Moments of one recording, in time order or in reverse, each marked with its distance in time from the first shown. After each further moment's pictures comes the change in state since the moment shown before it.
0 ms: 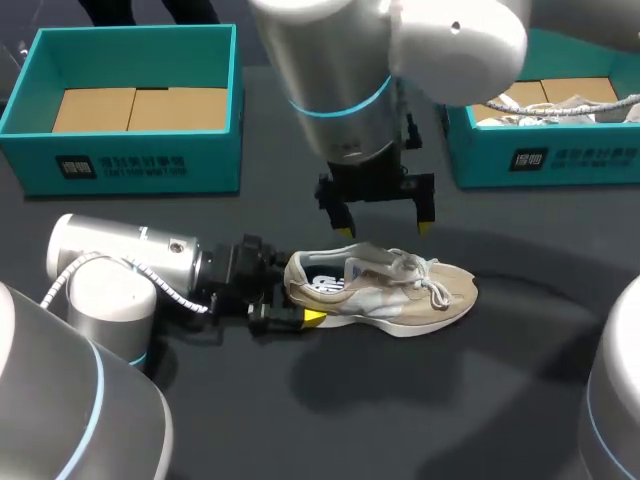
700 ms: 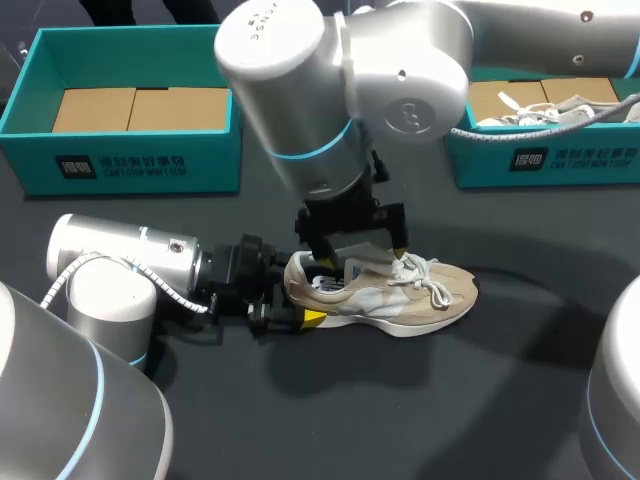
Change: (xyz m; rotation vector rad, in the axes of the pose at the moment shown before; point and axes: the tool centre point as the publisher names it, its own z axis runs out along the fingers) left arm 0.000 0.000 0.000 0.000 0.000 0.000; right arm 0.035 -0.011 0.052 0.033 -0.034 -0.068
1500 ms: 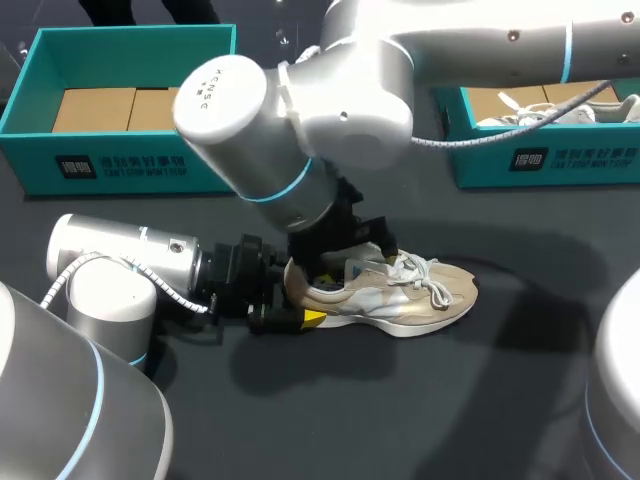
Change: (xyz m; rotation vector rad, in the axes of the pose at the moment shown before) left arm 0.000 0.000 0.000 0.000 0.000 0.000; right arm 0.012 0.010 0.042 -0.046 -0.143 -0.074
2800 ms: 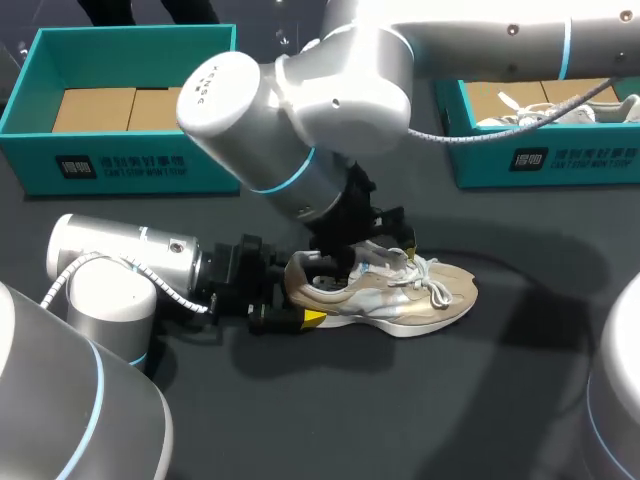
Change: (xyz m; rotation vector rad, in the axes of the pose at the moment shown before) left arm 0.000 0.000 0.000 0.000 0.000 0.000; right arm -0.036 0.005 0.005 0.041 -0.102 0.038
